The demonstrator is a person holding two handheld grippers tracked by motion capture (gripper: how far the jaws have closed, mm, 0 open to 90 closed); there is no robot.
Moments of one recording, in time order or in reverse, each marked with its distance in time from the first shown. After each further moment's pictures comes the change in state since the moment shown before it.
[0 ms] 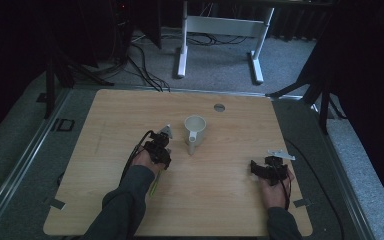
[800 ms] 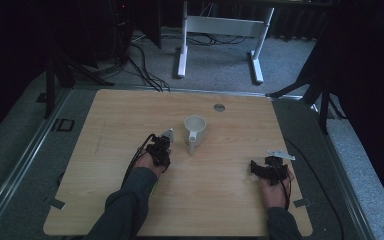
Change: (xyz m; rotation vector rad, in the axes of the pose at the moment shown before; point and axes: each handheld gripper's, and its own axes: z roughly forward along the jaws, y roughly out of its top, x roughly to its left) left arm -0.003 0.002 0.017 0.057 0.053 -0.018; right arm 0.000 0.000 0.000 0.000 0.000 0.000
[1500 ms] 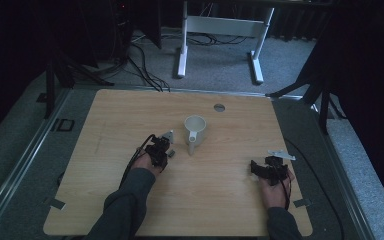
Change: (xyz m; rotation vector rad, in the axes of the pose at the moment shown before) left arm 0.003 -0.004 -0.001 0.000 0.020 0.054; right arm 0.000 0.000 0.000 -0.001 0.000 0.004
